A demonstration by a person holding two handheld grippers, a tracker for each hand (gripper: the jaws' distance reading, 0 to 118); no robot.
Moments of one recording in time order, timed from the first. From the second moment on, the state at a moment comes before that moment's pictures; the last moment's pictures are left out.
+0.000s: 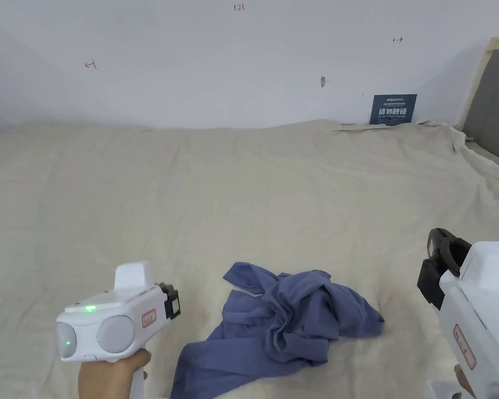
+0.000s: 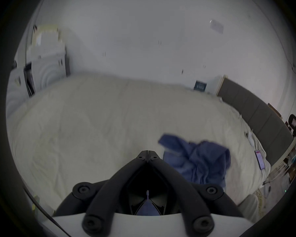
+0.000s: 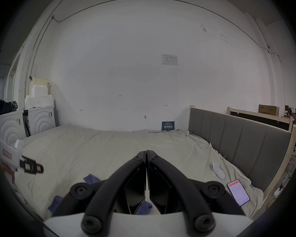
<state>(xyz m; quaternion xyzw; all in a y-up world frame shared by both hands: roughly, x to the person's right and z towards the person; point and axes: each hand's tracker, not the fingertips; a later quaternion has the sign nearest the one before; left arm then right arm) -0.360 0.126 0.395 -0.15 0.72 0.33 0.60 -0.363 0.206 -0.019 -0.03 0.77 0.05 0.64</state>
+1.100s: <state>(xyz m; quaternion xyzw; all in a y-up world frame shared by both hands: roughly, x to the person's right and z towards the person) -0.353 0.044 0.358 -0.27 0.66 0.37 0.60 -0.454 0.135 -0.017 -0.16 0.76 0.19 0.60</state>
